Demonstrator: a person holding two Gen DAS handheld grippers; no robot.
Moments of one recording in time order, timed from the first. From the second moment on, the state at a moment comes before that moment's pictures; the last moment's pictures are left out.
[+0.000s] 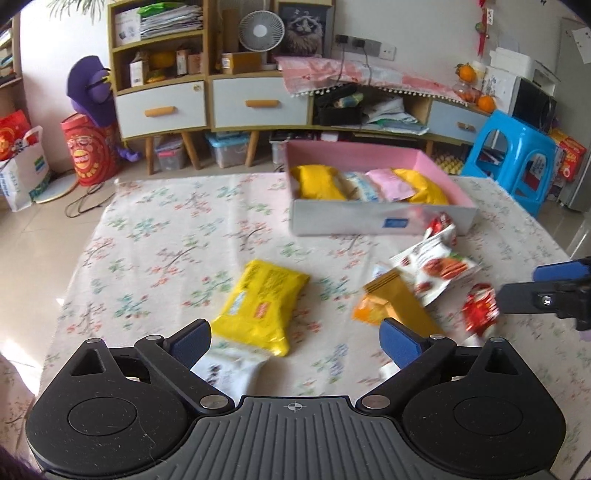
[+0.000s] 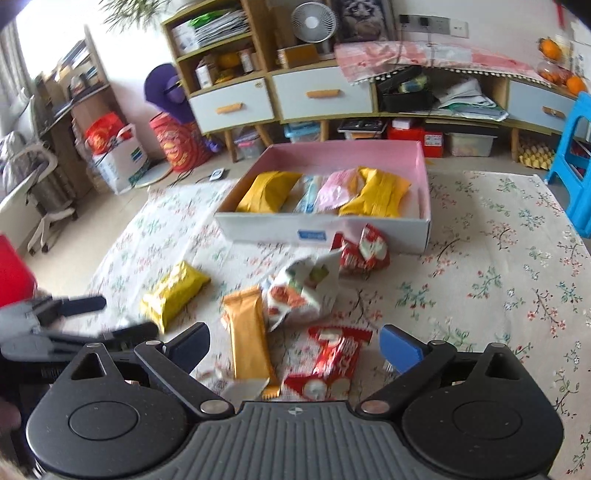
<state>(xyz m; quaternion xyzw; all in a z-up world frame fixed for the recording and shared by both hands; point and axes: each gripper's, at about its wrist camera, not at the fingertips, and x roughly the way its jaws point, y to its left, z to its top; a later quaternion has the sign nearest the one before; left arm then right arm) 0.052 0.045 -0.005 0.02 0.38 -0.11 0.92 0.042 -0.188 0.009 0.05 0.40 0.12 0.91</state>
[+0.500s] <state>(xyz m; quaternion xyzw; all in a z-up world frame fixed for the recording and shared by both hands) 0.020 0.072 -0.029 0.06 0.39 -0.19 0.90 0.013 -0.152 -0.019 -0.03 0.39 0.20 0.90</state>
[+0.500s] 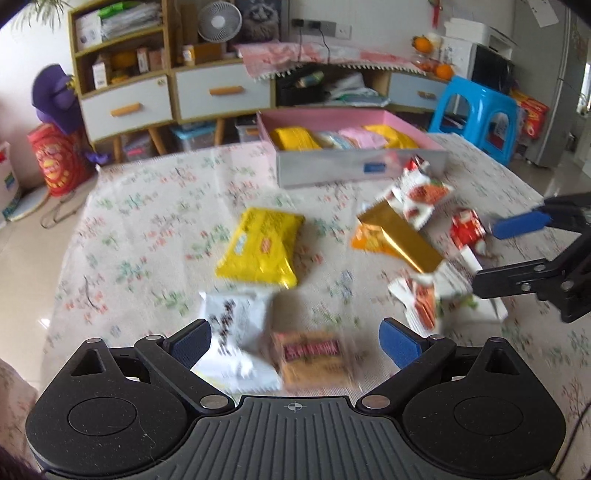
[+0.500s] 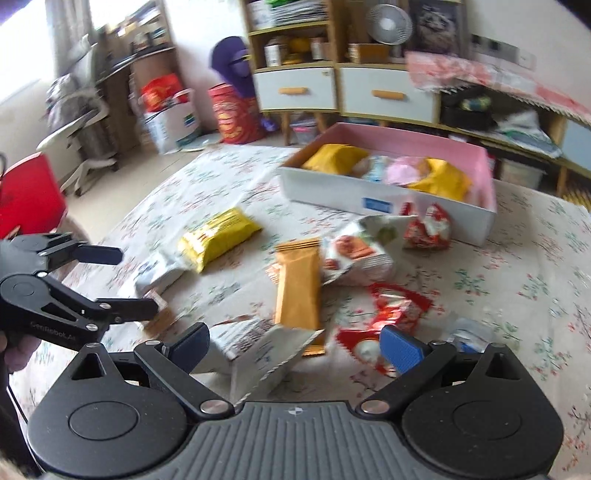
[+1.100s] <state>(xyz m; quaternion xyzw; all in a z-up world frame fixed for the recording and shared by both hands) 0.010 0.061 -0.044 0.07 0.39 -0.19 0.90 0.014 -0.106 -0.042 -0.15 0.36 0.23 0.89</state>
